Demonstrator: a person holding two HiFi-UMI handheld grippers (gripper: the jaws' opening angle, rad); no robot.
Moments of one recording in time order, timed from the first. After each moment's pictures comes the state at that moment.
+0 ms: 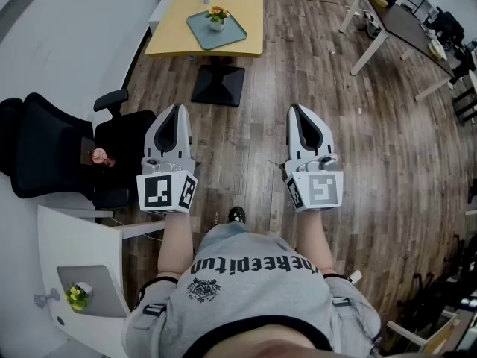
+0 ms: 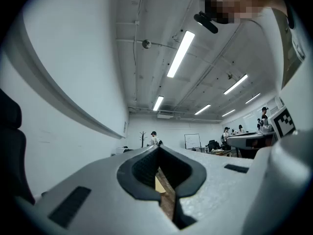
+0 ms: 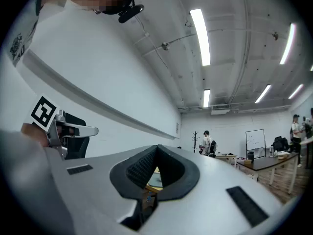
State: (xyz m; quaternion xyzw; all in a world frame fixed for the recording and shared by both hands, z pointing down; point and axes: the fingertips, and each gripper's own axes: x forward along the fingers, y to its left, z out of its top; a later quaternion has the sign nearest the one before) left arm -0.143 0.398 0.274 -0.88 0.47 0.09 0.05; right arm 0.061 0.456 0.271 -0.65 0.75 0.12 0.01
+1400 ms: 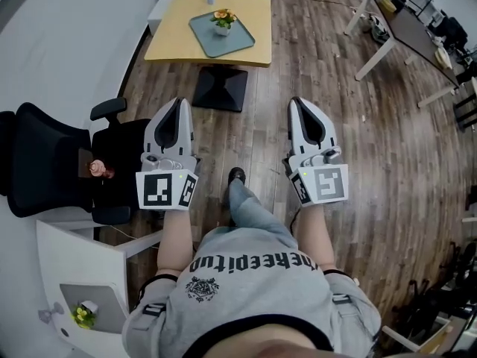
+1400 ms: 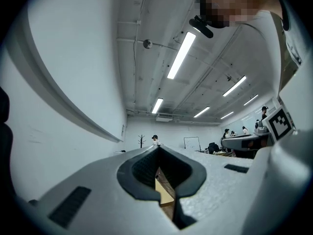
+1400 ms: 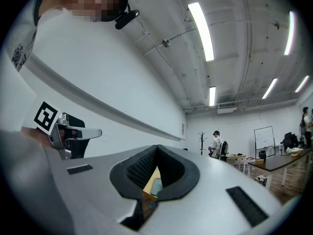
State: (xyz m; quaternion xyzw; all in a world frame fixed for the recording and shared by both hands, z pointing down) left arm -0.140 0.290 0.279 -0.88 0.46 0.11 0.07; right arm 0.055 0.339 0.277 -0.62 0.77 0.12 0.03
